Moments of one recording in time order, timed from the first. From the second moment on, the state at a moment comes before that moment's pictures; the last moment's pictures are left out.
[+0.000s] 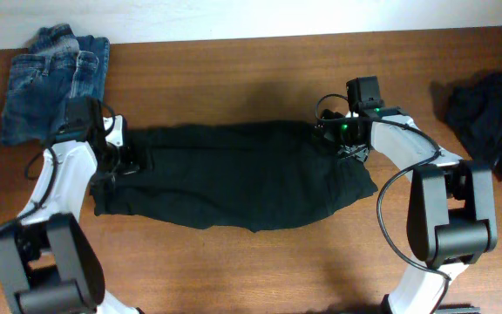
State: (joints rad) left arm 0.16 1.78 1.24 -0.78 0.15 -0.03; right arm 0.07 1.96 1.27 -0.52 -0.15 0.60
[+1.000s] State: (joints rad) left arm 0.24 1.87 1.24 -0.73 -0.14 -0.02; right arm 0.16 1.90 1.27 -0.50 -0.39 0.42
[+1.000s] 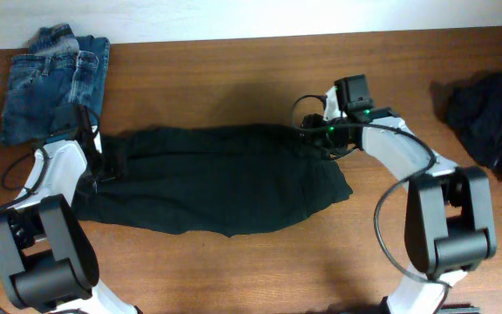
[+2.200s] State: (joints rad) left arm 0.25 1.87 1.24 -0.72 -0.06 -0.02; right arm 0.28 1.91 1.27 -0.82 -0.21 0.40
